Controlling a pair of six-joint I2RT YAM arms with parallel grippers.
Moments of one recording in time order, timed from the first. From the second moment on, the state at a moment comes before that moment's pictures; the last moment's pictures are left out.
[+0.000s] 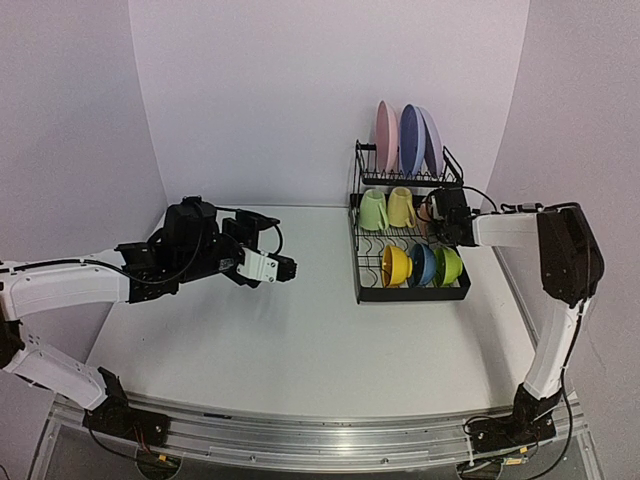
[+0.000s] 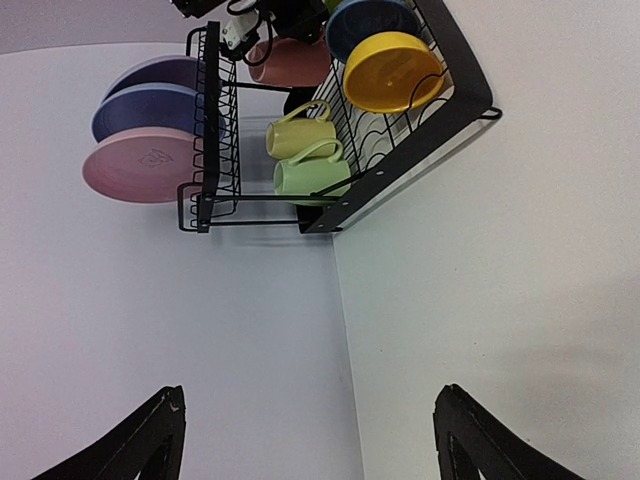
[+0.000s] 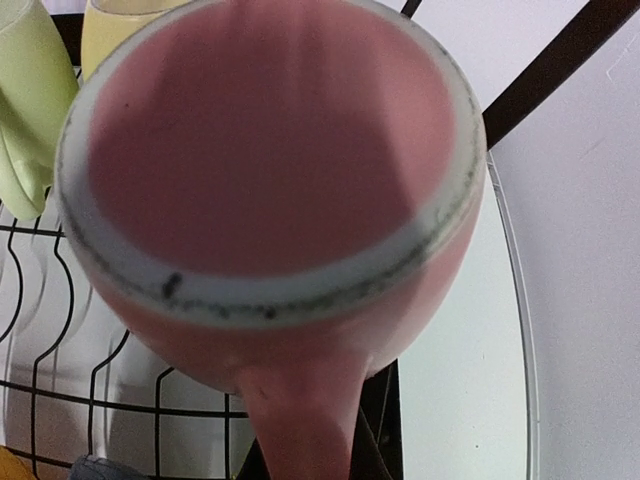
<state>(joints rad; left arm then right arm) -0.87 1.28 0.90 0.07 -0.07 1.39 0.28 1.93 1.30 -0.09 0.41 -0.03</state>
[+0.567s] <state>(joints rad) -0.85 1.28 0.89 0.05 -0.07 1.38 0.28 2.08 1.37 0.05 0.45 0.02</state>
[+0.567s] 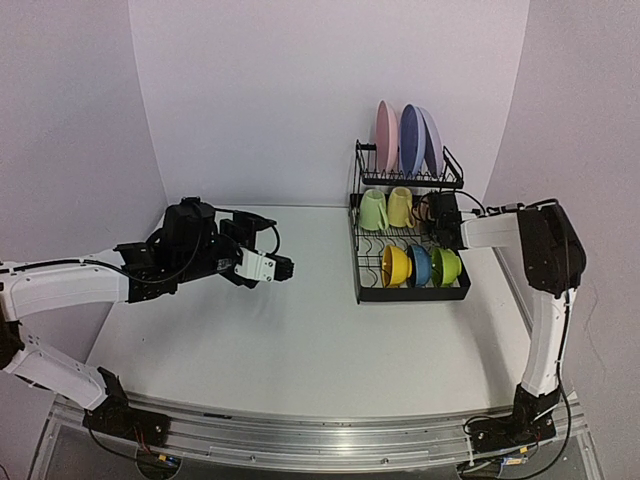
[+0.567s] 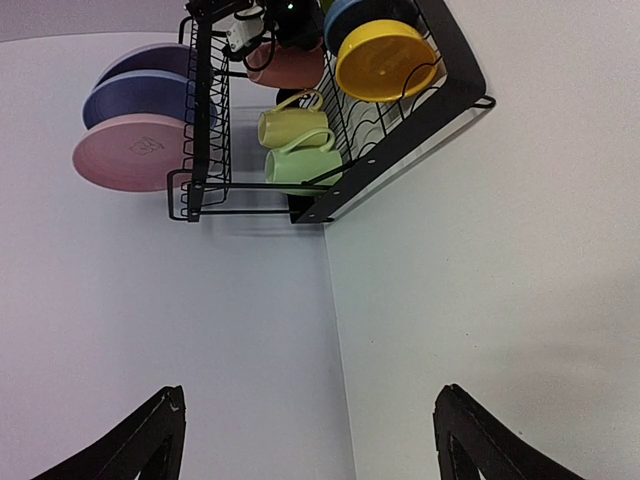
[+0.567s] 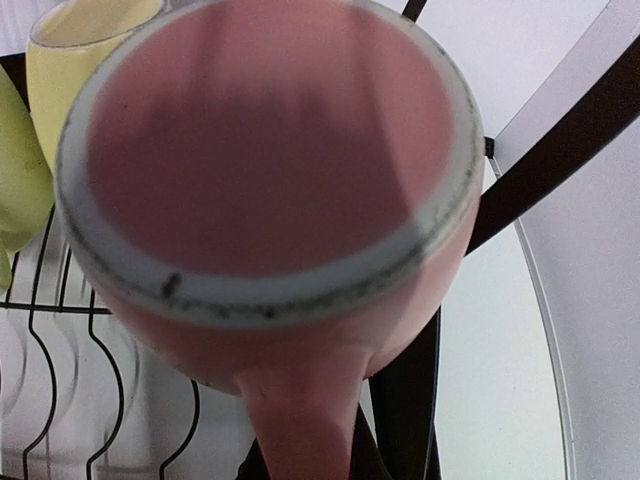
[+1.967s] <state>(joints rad) -0.84 1.28 0.89 0.04 -0.08 1.35 0.22 2.20 1.52 0.01 0.33 0.01</state>
